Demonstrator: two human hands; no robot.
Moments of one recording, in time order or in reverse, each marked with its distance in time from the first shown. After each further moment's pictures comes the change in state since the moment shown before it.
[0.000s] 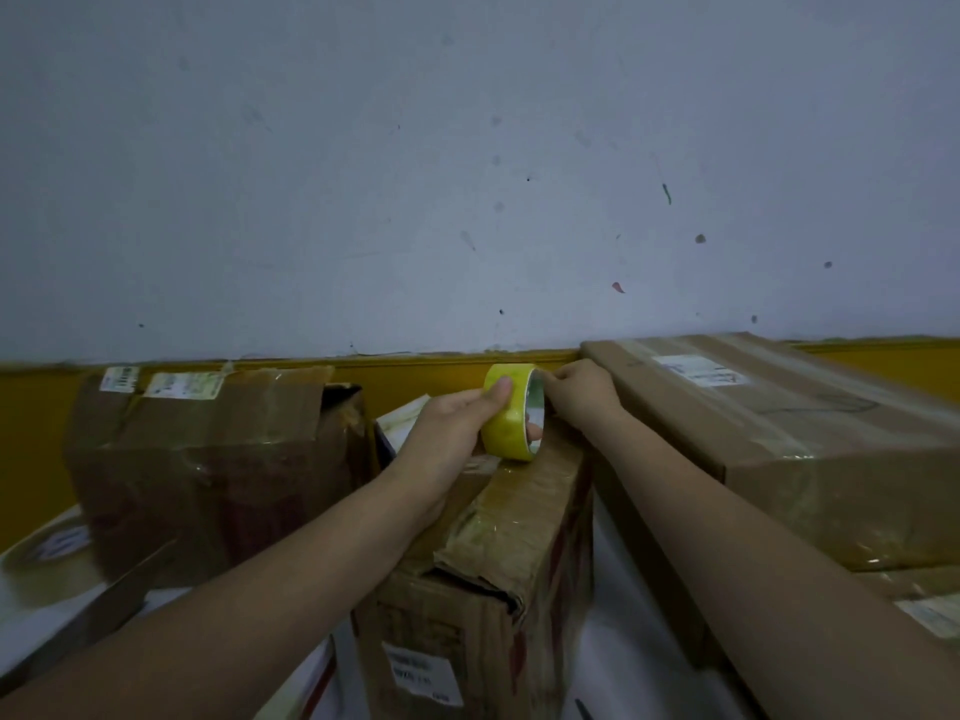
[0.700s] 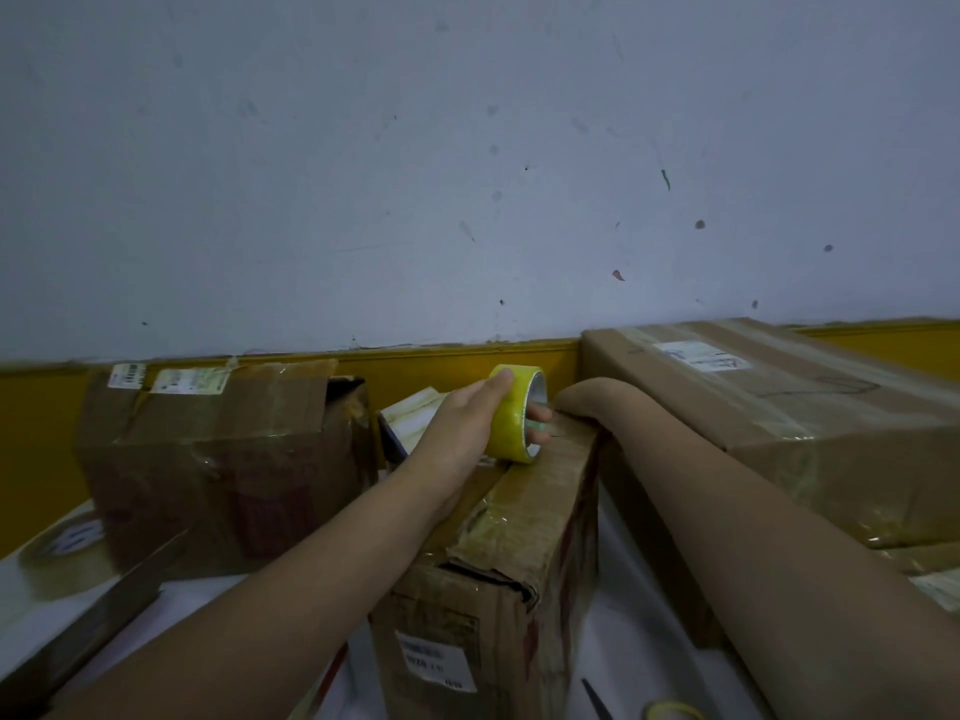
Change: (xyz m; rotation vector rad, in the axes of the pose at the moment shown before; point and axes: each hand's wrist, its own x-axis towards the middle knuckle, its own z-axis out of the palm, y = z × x) left_hand -0.004 0.001 0.010 -0.042 -0.006 -0.033; right_hand 0.000 0.003 -0.010 -0.273 -0.467 0.243
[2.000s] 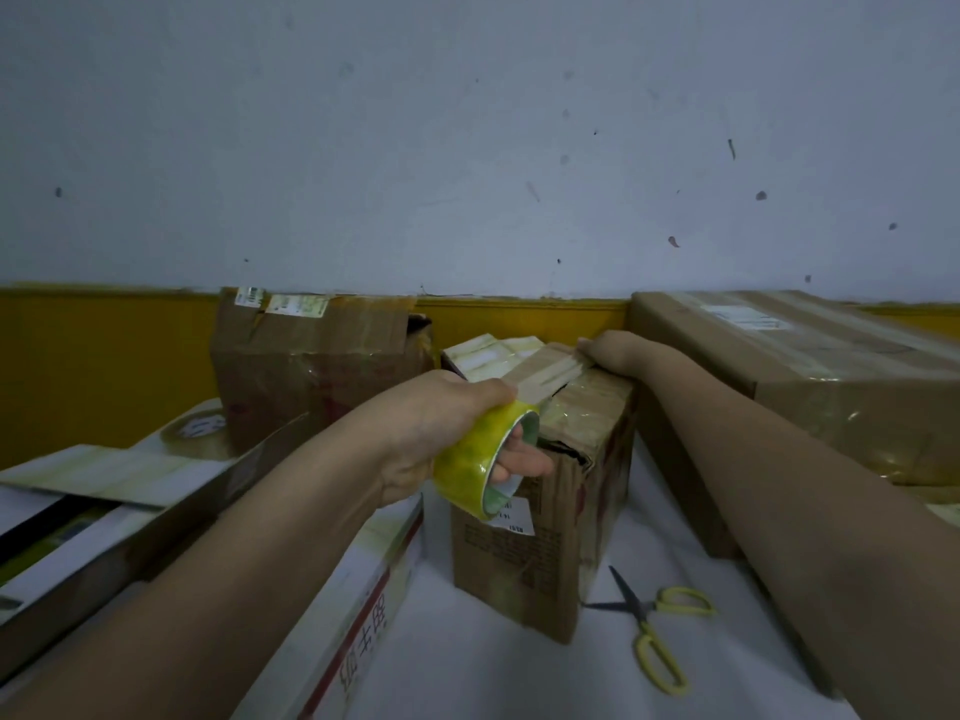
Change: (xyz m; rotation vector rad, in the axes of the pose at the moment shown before) left_hand -0.157 0.059 -0.044 0.150 -0.069 -0.385; right_hand 0.001 -0.002 0.025 -0.410 0.123 -0.218
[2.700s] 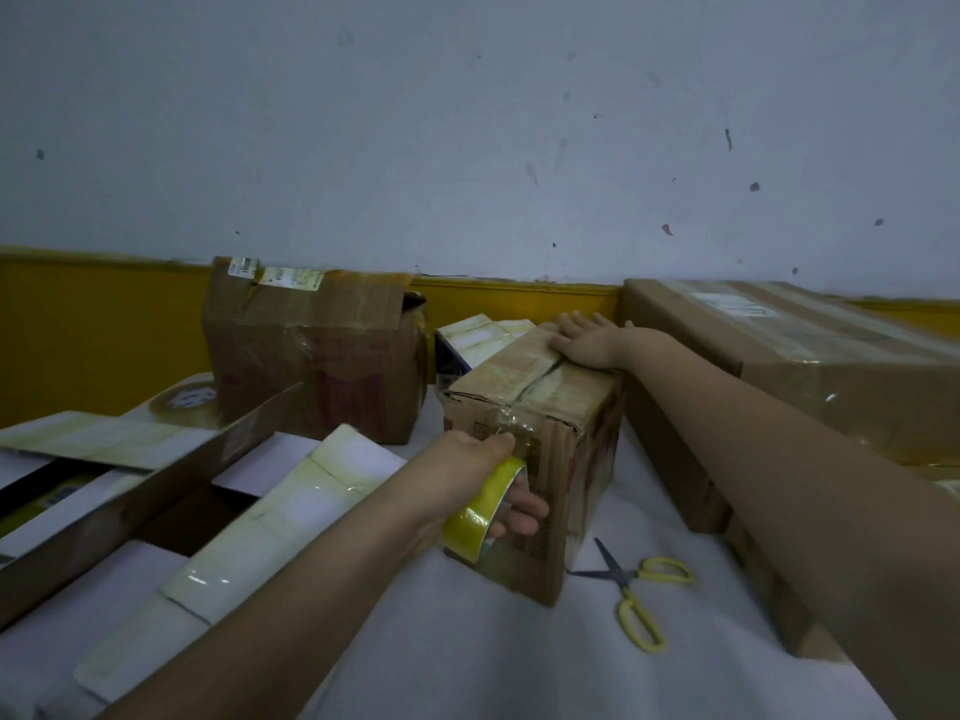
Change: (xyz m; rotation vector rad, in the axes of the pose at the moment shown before) left_hand 0.019 -0.073 0.020 -0.036 0.042 -0.100; right_hand -0.029 -0.023 0.006 -0.252 -0.065 -0.071
